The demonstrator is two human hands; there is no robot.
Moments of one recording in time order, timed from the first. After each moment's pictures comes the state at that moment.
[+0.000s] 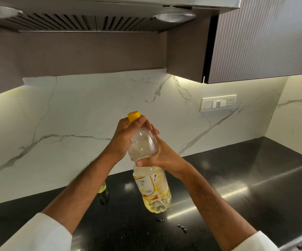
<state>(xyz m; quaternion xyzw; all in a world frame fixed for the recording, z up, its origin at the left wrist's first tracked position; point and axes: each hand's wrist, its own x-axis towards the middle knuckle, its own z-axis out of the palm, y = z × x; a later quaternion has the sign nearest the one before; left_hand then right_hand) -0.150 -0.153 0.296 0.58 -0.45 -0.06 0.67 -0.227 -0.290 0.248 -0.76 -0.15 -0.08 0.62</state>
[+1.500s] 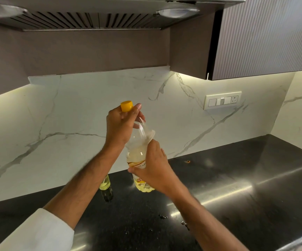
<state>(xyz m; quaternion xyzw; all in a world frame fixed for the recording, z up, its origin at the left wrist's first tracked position) -0.140 -0.151 0.303 0.70 -0.29 0.18 0.63 -0.238 -0.240 0.221 -0.91 0.02 -0.20 0.35</state>
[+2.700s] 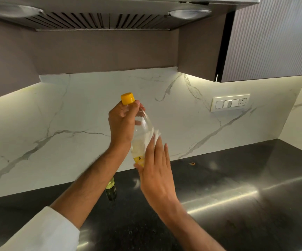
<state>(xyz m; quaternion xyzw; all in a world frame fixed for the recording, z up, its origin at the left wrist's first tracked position) -0.143 -0.147 0.307 0.63 -0.24 0.17 0.71 -0.248 -0.207 0.199 -0.92 0.02 -0.36 0.17</state>
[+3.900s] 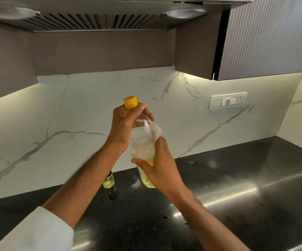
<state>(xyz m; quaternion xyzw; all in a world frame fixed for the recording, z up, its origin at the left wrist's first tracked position) -0.154 -0.138 0.317 0.60 -0.38 0.04 0.70 -0.249 -0.235 0.221 -0.87 -0.01 -0.30 0.40</state>
